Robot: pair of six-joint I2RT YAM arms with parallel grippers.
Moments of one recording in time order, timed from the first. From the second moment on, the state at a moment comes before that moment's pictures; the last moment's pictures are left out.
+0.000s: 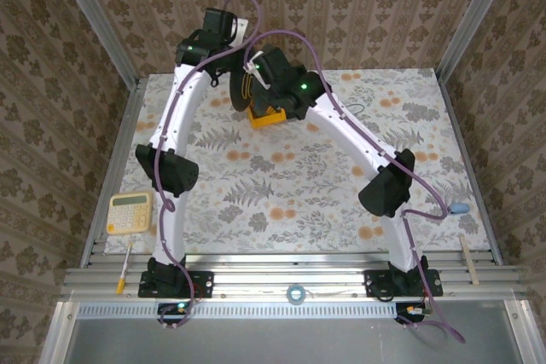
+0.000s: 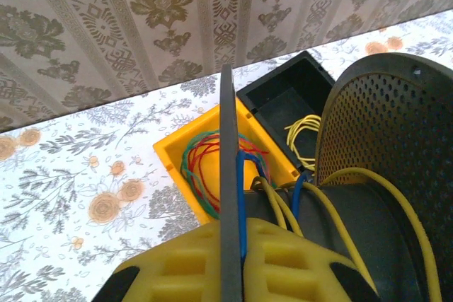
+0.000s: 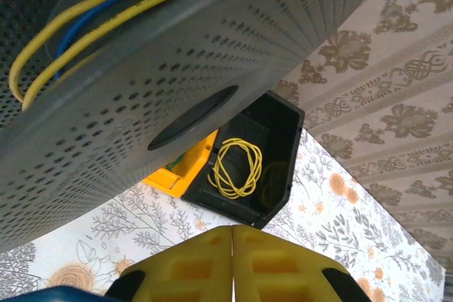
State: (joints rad) left arm -0.40 2.23 2.63 -1.12 0.01 -0.01; right arm 0.68 2.15 2.38 -0.94 0.47 -0.29
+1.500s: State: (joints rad) left arm -0.35 2.07 2.63 -1.33 0.19 0.20; right arm 0.33 1.84 1.81 -0.52 -0.18 -0.21
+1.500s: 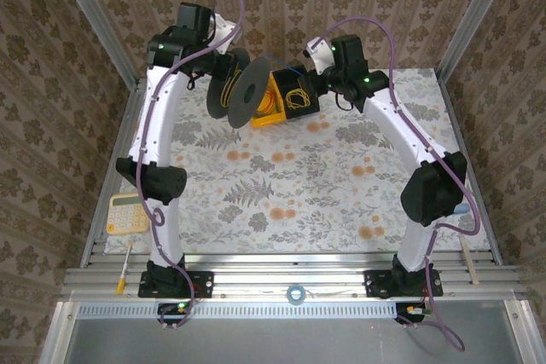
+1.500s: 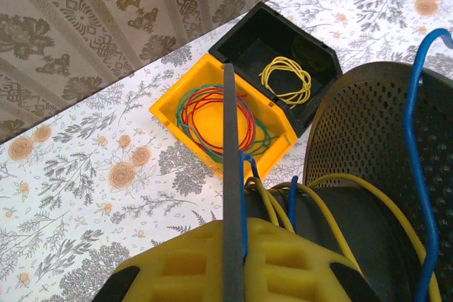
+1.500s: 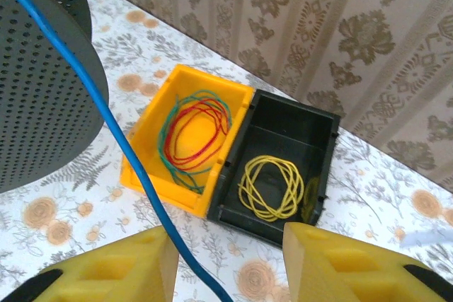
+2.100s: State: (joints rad) left arm -0.30 2.01 2.63 -1.39 0.29 0.22; right arm 0.29 1.83 1.71 -0.47 -0.22 -0.28
